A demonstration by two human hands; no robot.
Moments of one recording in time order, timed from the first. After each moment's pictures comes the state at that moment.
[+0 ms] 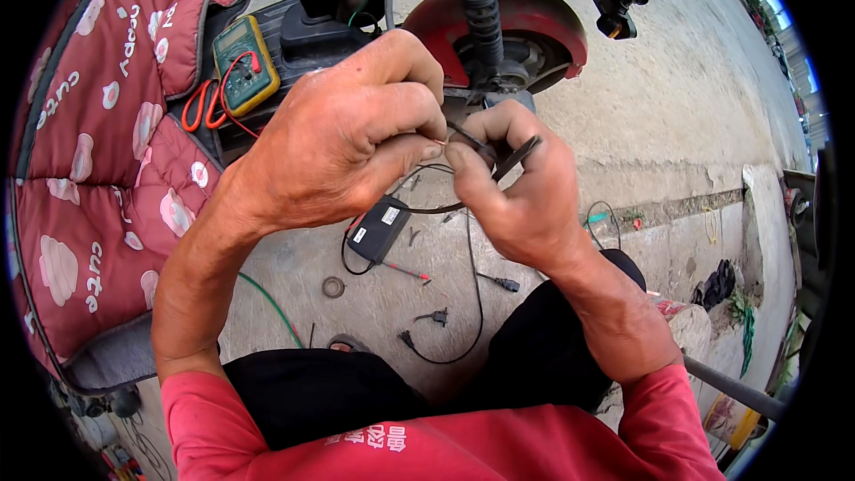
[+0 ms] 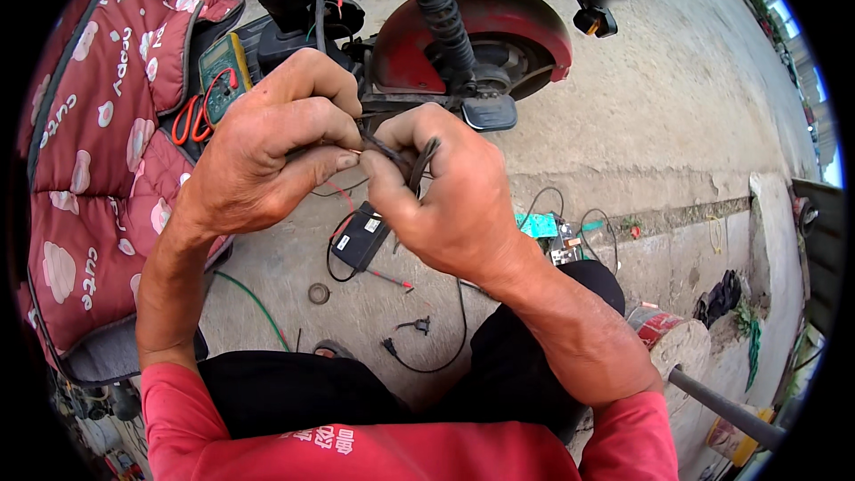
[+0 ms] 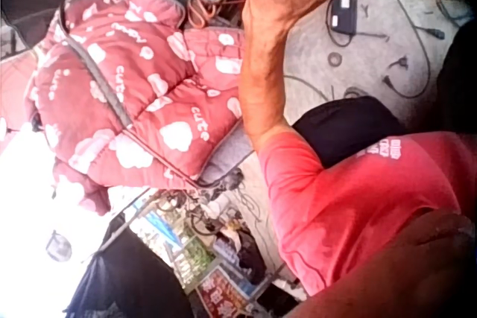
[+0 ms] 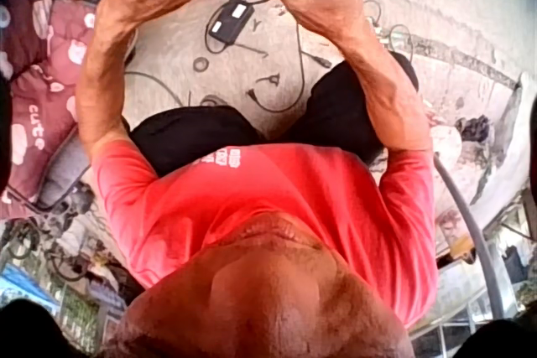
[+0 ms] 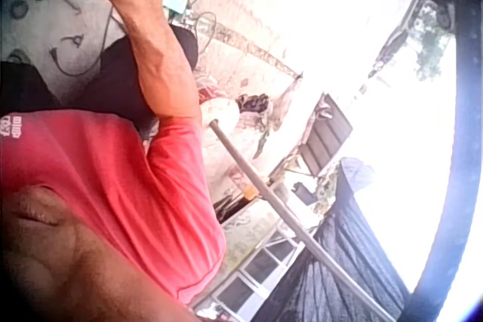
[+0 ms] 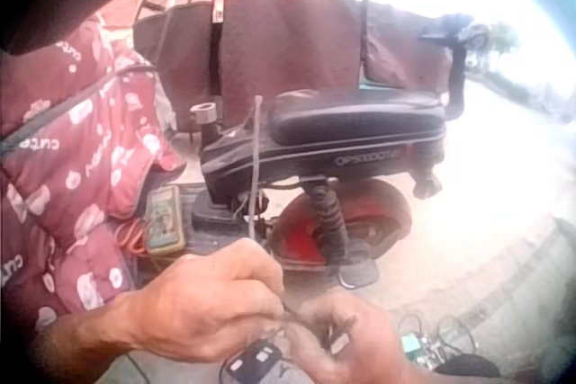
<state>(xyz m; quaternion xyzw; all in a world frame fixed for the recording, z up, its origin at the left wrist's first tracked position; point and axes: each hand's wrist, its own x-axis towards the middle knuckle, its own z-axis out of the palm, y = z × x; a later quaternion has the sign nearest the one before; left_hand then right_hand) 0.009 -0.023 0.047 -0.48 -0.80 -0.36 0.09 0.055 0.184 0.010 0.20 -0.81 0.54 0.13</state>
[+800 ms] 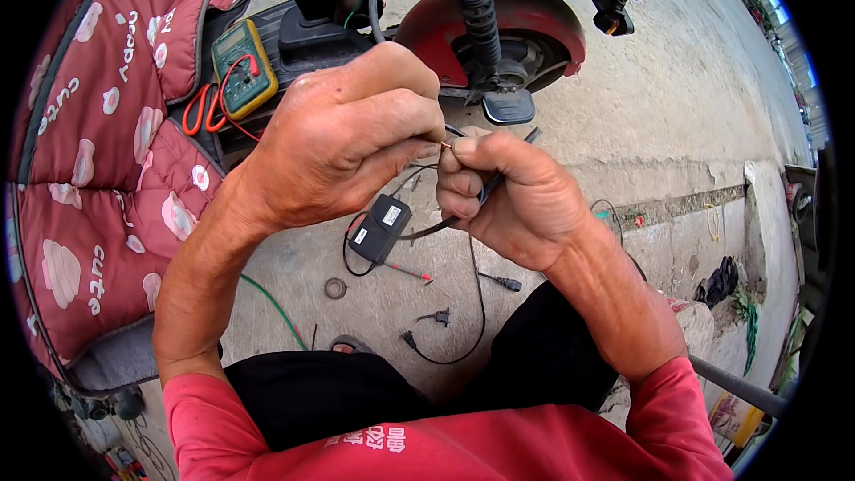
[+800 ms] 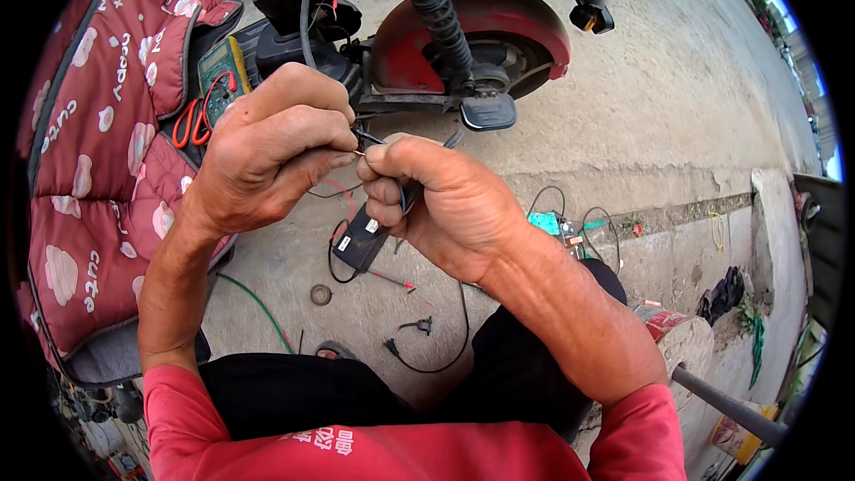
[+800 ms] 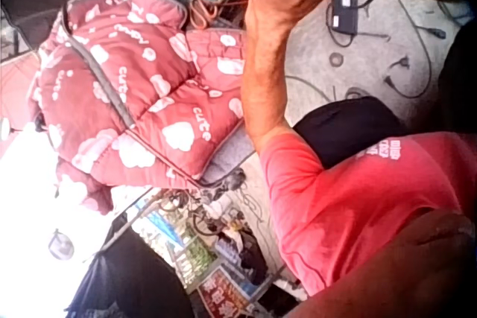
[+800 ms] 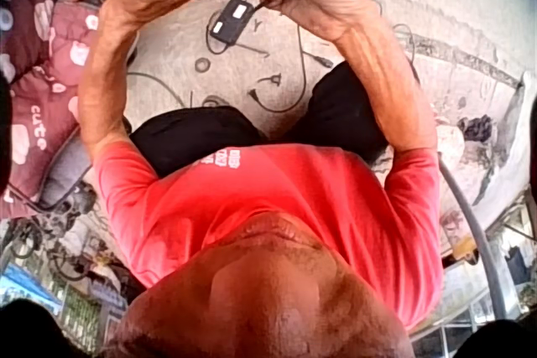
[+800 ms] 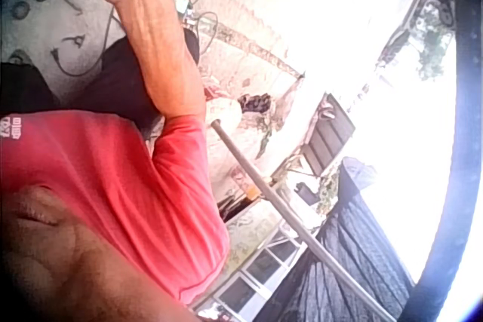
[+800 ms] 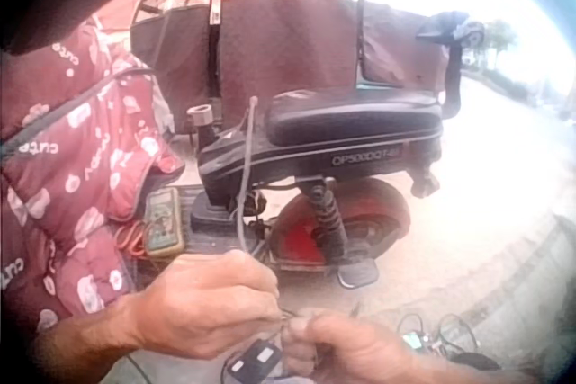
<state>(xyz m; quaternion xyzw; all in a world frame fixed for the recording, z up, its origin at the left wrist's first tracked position) 0.004 -0.022 0.038 -0.52 -0.76 -0.37 0.16 0.054 0.186 0.010 -0.04 -0.33 0.89 -0.32</state>
